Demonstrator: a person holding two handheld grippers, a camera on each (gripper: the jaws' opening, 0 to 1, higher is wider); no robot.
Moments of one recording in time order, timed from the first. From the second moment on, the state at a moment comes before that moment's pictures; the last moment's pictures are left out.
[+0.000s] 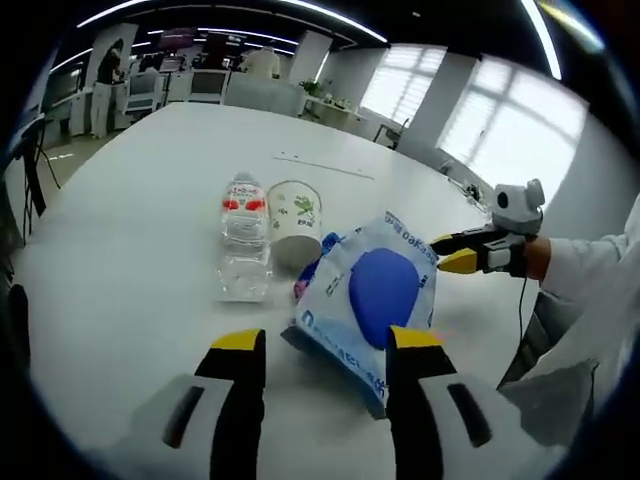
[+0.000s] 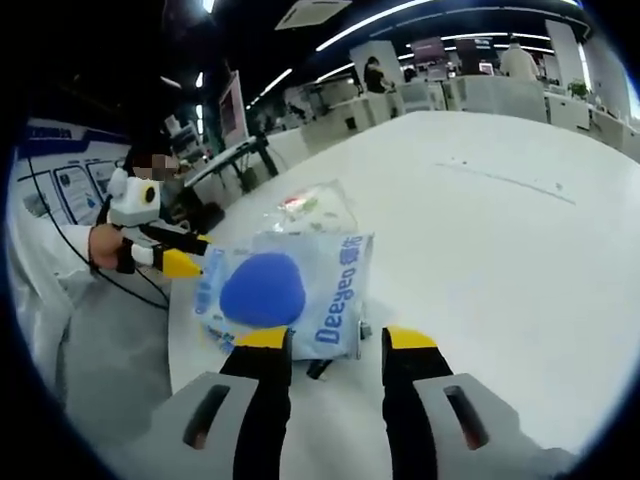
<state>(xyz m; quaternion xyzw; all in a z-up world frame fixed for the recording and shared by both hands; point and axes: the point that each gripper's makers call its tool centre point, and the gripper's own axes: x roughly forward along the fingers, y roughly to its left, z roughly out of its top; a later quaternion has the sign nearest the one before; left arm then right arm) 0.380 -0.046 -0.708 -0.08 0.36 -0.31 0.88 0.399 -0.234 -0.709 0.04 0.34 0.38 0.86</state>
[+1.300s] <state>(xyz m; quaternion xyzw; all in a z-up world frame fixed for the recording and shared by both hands) 0.376 -0.045 -0.700 -0.11 0.37 -0.30 0.87 0.385 -0.233 -0.694 0.09 0.33 0.37 0.86</state>
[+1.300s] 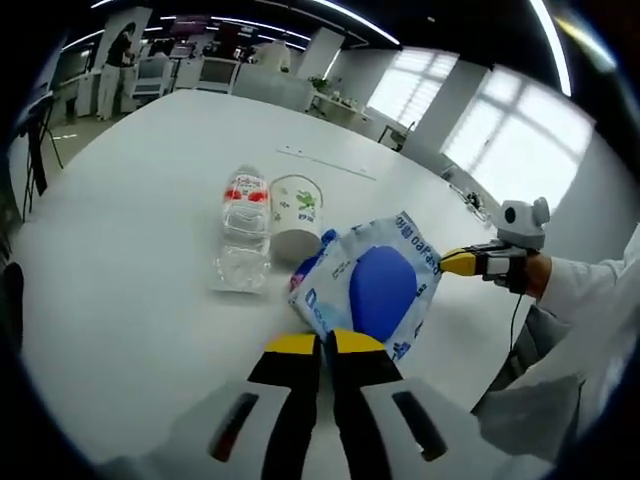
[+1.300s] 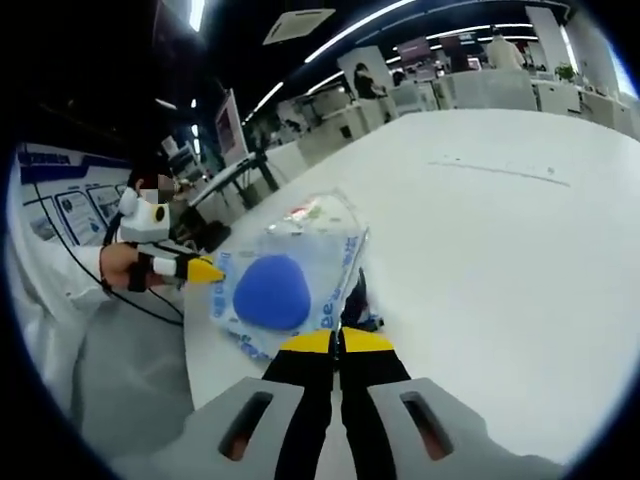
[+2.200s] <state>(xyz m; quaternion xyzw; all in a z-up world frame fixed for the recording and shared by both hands) 0.398 -0.099 -0.633 -0.06 0.33 -0.39 0.86 0.377 -0.284 -0.612 0.09 0.23 0.31 0.92</state>
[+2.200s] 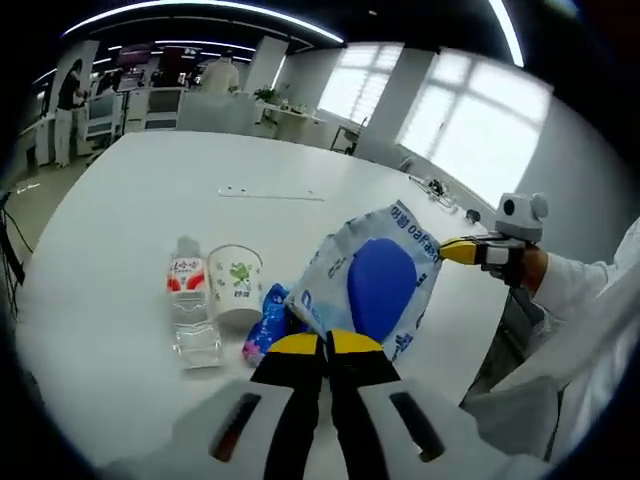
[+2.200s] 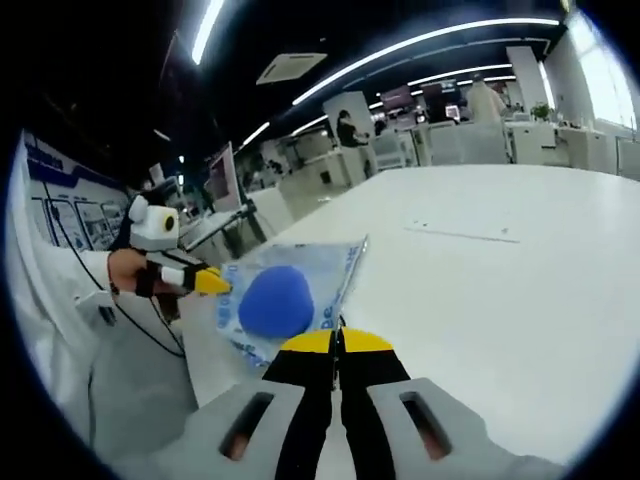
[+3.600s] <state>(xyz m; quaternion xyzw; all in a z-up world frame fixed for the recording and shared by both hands) 0.480 -0.197 -0.533 0.03 0.28 -0.51 0.81 0.413 -0.361 -0.517 0.06 0.15 0.22 0.96</state>
